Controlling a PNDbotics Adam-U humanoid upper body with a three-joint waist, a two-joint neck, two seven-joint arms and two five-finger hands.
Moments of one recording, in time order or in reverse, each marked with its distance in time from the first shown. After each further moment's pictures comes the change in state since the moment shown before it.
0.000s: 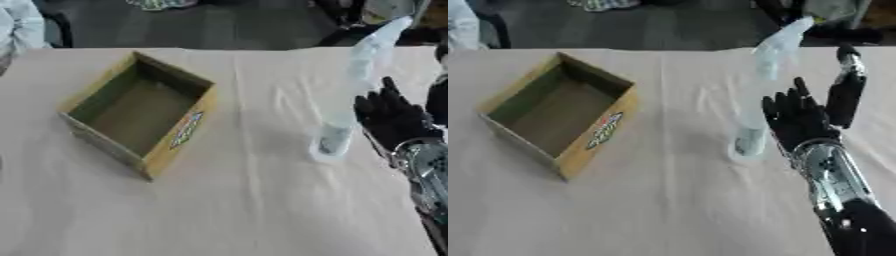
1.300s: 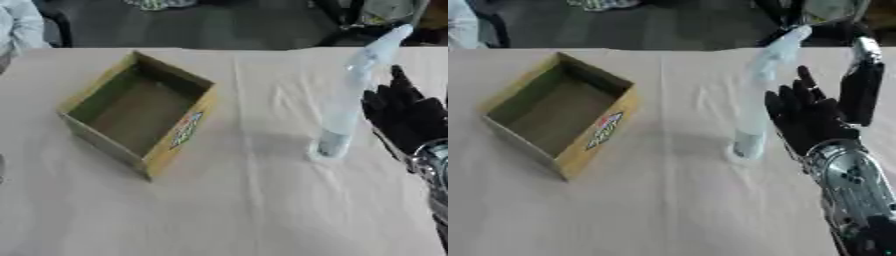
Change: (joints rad) left arm 0.003 0.000 -0.005 0.000 0.000 0.000 0.000; right arm 0.044 0.023 -0.018 -0.173 0.024 0.105 -0.049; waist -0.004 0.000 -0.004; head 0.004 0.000
